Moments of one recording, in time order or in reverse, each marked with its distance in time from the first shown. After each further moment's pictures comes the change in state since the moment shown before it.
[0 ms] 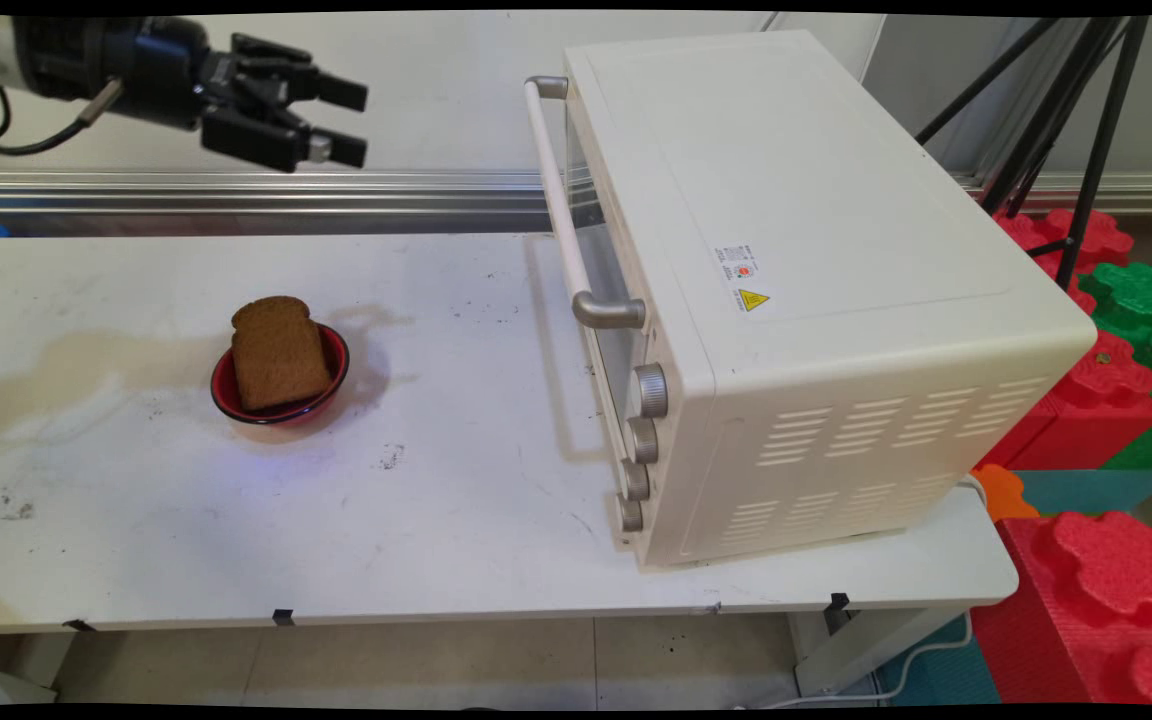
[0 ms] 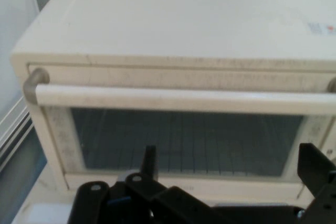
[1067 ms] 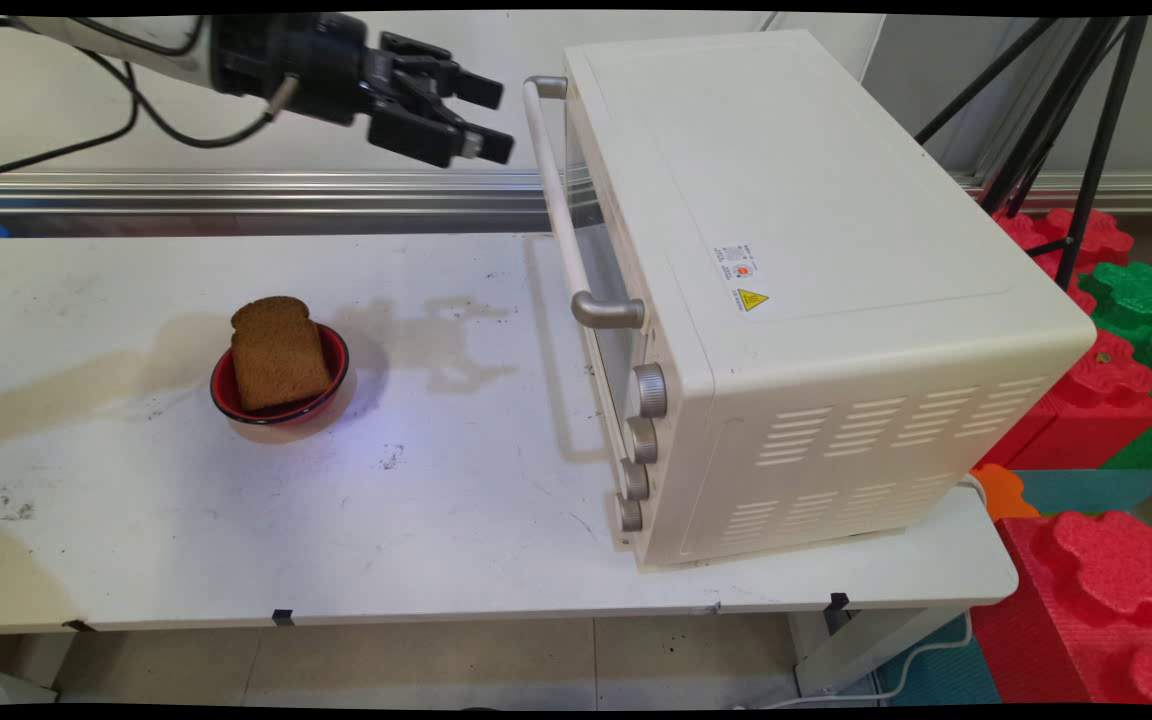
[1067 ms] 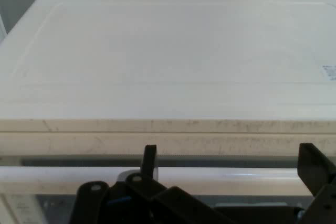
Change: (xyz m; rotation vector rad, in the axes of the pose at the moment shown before) arm 0.035 -0.004 0.103 -0.050 0.020 0.016
